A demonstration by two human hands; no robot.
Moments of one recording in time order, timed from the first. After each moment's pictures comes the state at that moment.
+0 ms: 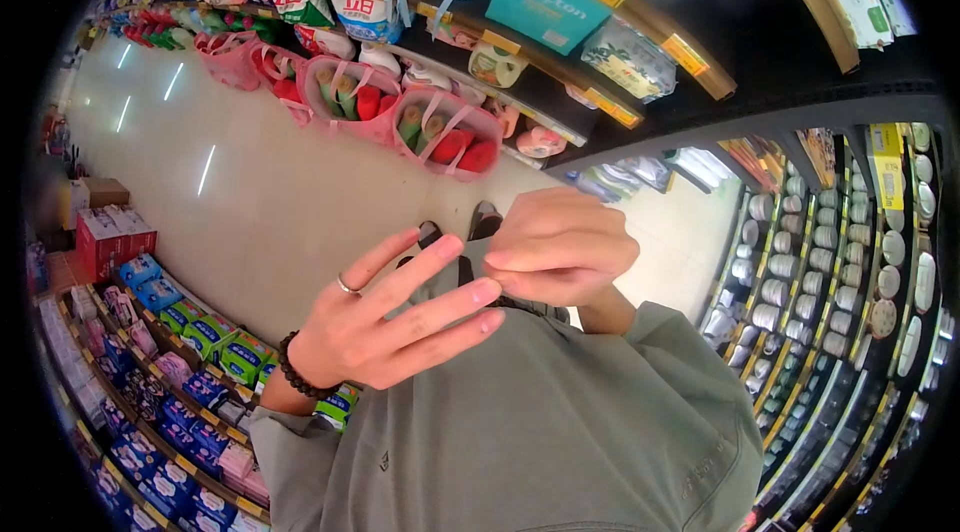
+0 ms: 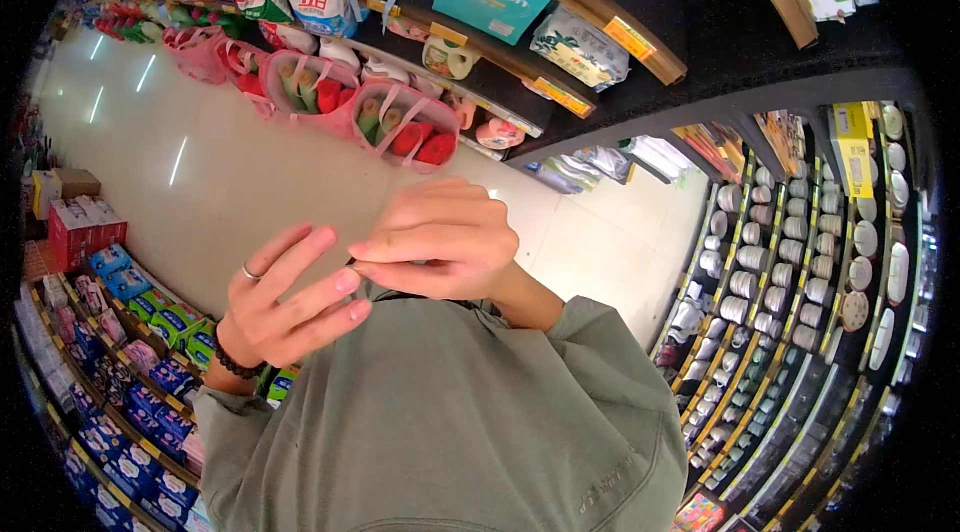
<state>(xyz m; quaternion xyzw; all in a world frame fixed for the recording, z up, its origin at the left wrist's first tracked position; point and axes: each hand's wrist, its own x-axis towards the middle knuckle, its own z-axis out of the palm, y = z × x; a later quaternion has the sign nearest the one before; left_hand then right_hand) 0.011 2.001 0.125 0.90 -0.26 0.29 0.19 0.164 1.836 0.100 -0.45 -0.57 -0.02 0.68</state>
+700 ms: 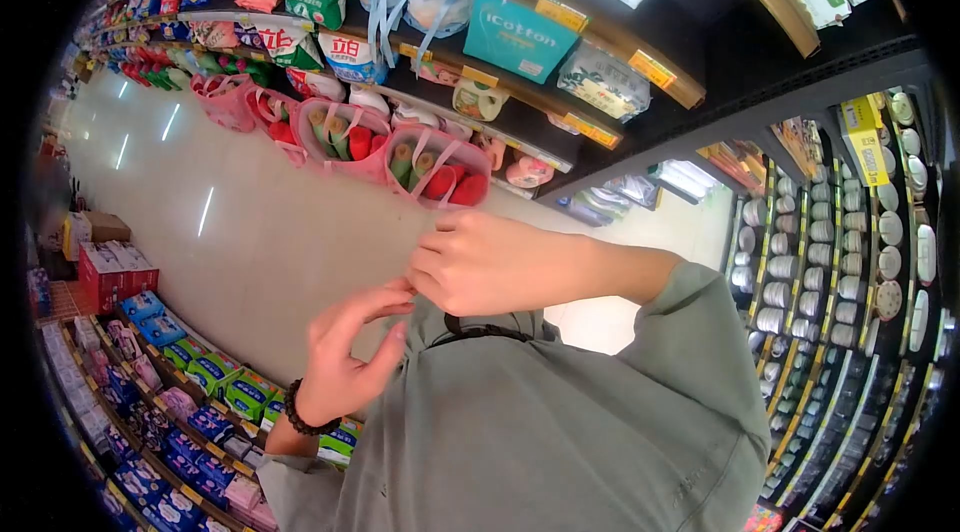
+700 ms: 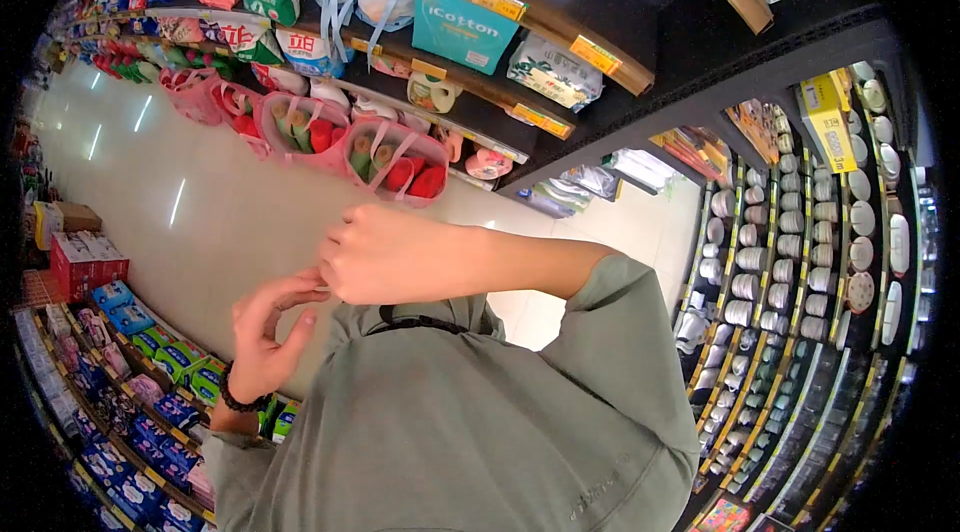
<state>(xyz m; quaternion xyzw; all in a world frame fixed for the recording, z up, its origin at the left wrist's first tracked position) -0.028 1.983 0.103 0.79 0.04 0.13 0.60 0.165 1.844 0.128 -0.56 -0.82 -0.01 0.10</state>
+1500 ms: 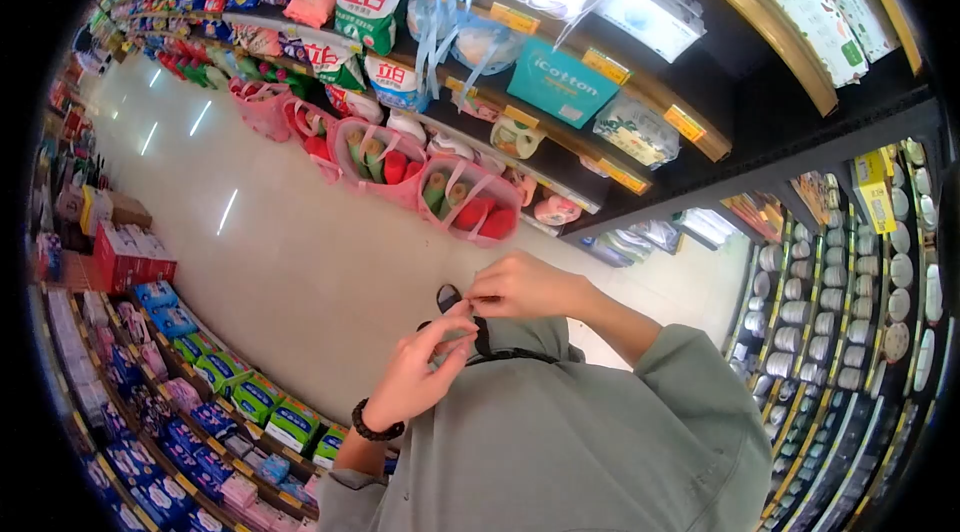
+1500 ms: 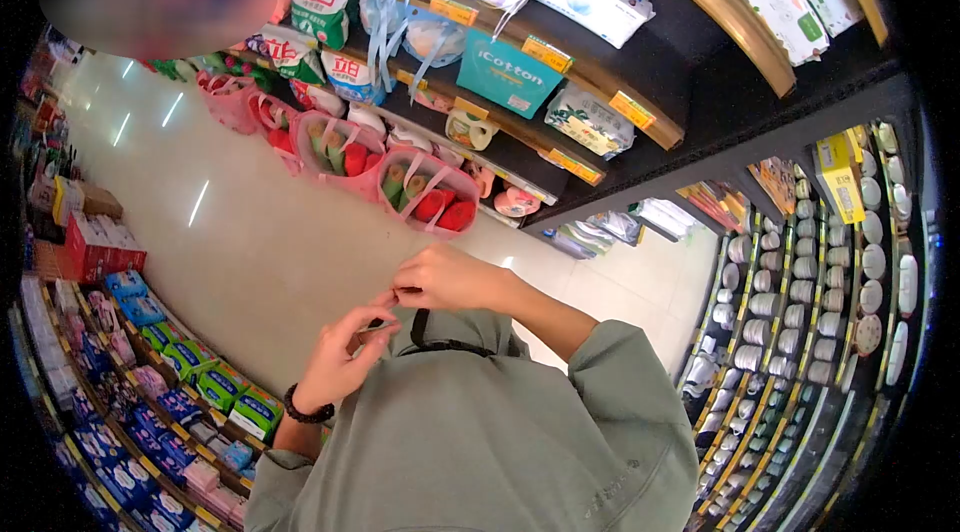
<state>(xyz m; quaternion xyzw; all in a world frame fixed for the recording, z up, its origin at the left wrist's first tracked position) -0.034 1.973 0.073 0.69 0.12 -0.01 0.71 0.173 1.848 0.043 -0.60 -0.69 0.23 0.34</state>
